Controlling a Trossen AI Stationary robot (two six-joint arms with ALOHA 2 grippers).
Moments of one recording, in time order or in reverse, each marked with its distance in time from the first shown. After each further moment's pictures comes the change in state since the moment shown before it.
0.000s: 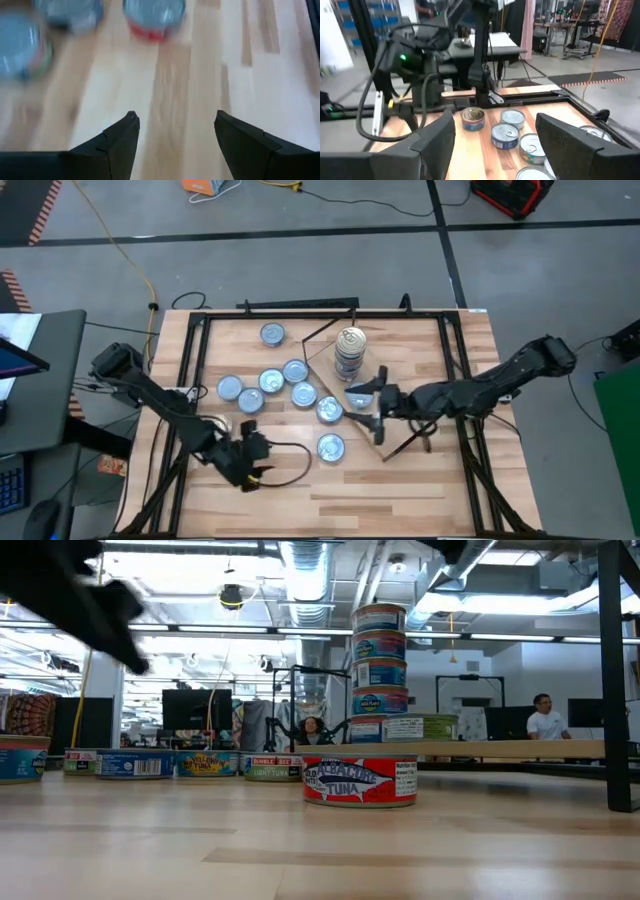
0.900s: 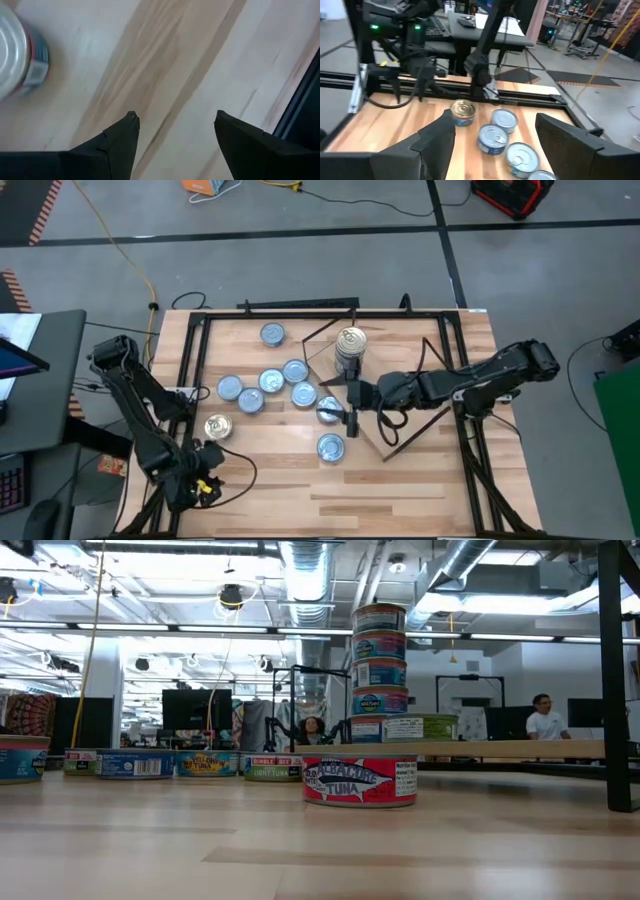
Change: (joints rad) left arm -0.405 -0.085 0.001 -0.412 0.134 -0.929; right arm -0.111 0.206 0.331 -0.256 -0.141 -0.157
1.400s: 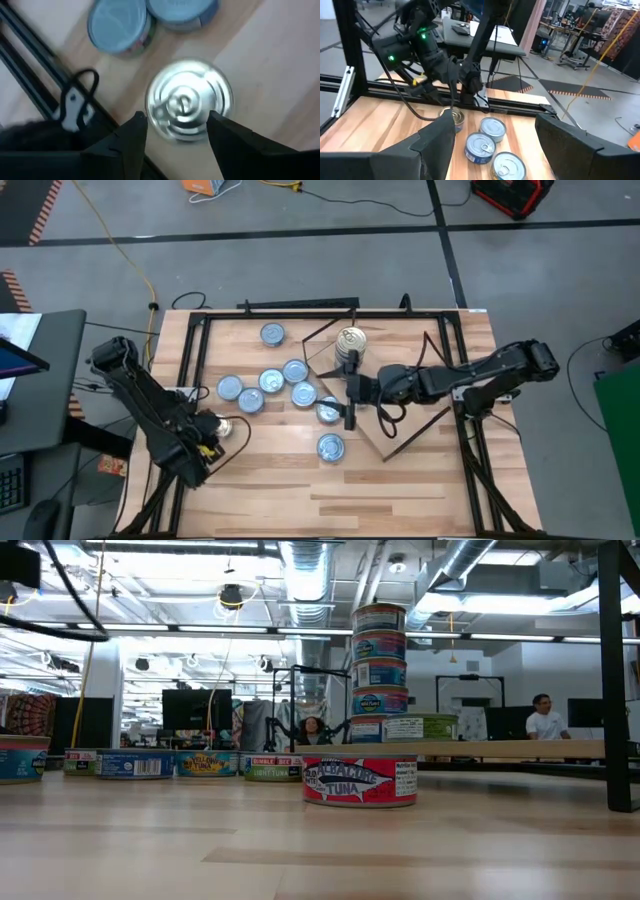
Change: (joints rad) left arm 0.127 0.018 0.001 -0.586 -0.063 -0.048; right arm -0.040 0.000 0.000 0.054 -0.028 -0.068
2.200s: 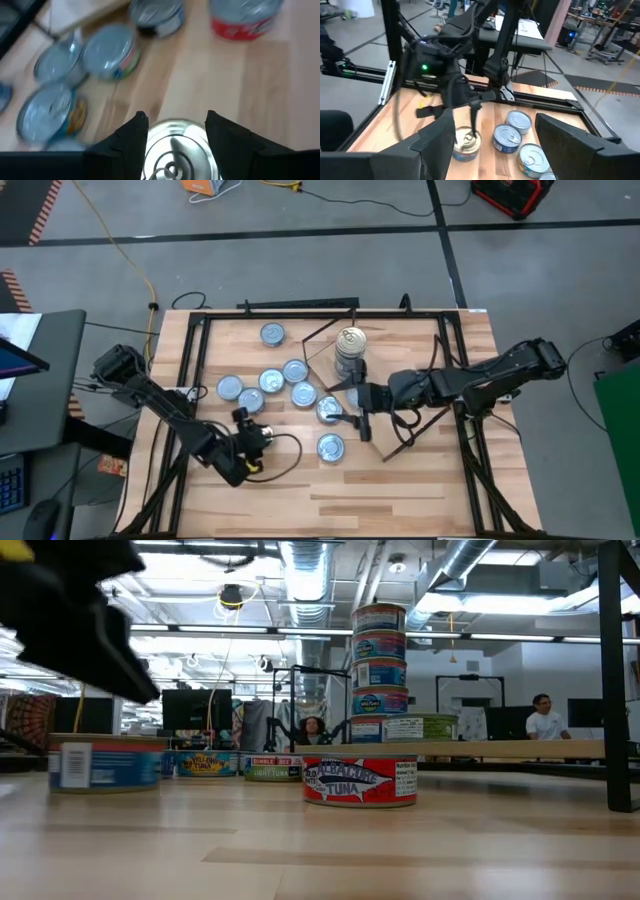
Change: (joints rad) left arm 0.258 0.106 -0.113 0.988 -0.432 0.975; right arm 0.061 -0.074 0.000 -0.141 -0.049 0.056
